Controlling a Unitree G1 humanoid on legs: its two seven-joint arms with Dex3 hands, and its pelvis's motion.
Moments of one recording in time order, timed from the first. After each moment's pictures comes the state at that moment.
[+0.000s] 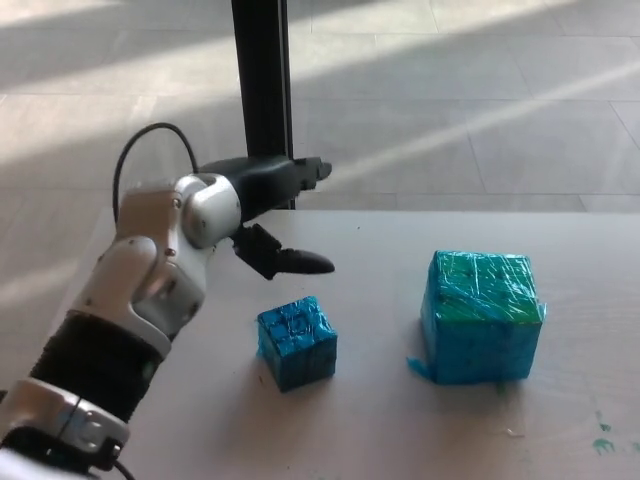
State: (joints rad) left_arm -0.92 0.32 -0.26 0.42 0.72 0.20 -0.62; right_arm -0.12 -0.68 -0.08 1.15 -0.10 -0.23 0.26
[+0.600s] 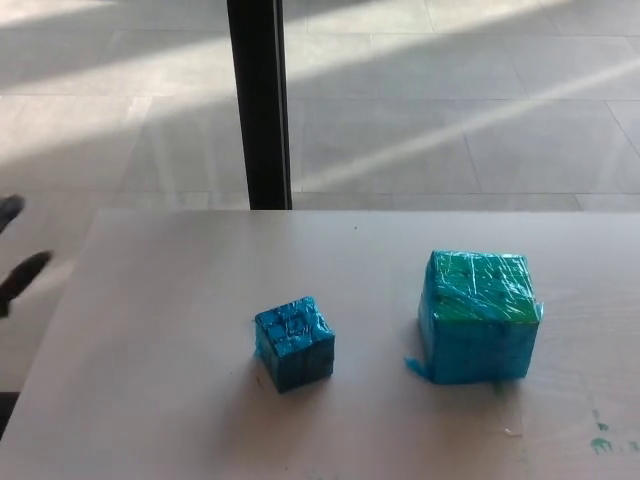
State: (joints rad) left_arm -0.56 0.63 0.32 0.56 0.50 0.16 -0.56; right_arm -0.08 -0.68 -0.08 1.12 -0.10 -0.23 0.26
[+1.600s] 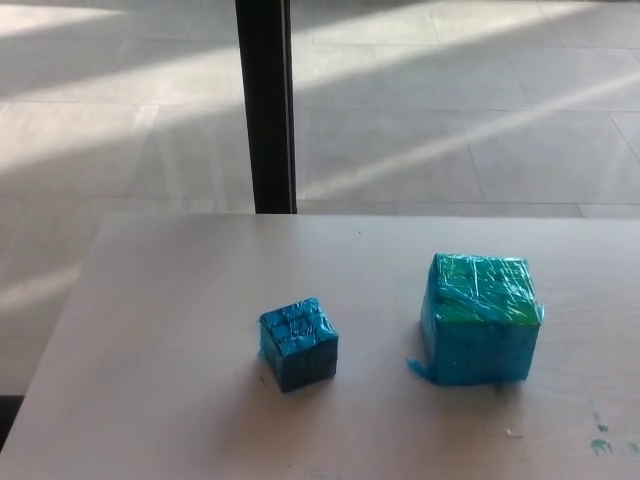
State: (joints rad) left_arm -0.08 0.59 0.49 1.19 0.17 0.05 -0.37; right_arm -0.09 -0.68 -0.09 1.15 -0.10 -0.22 0.27
